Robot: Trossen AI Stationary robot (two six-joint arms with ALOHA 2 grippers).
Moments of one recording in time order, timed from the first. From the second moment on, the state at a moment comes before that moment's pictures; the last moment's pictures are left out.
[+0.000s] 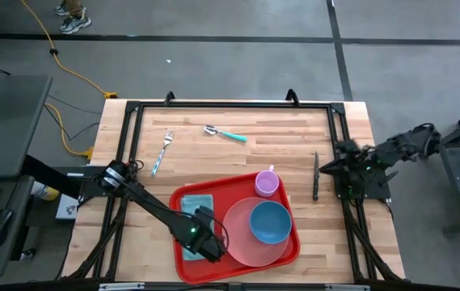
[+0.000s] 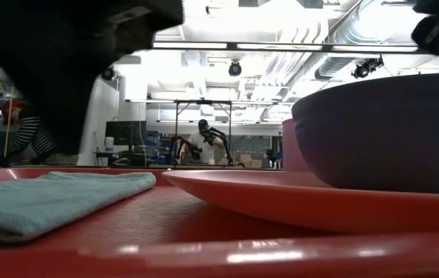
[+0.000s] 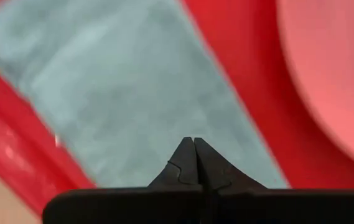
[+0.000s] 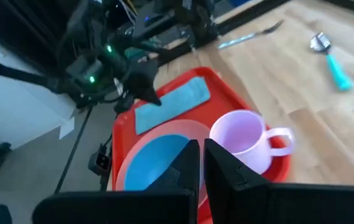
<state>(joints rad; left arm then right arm) -0.58 2.04 1.59 -1.08 -0.25 -1.66 0.47 0.27 0.65 -0.74 0.32 0.65</state>
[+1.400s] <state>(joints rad) -0.21 1.39 1.59 -0.75 -0.66 -0.30 0.32 0.41 0.08 -0.19 0.23 1.19</state>
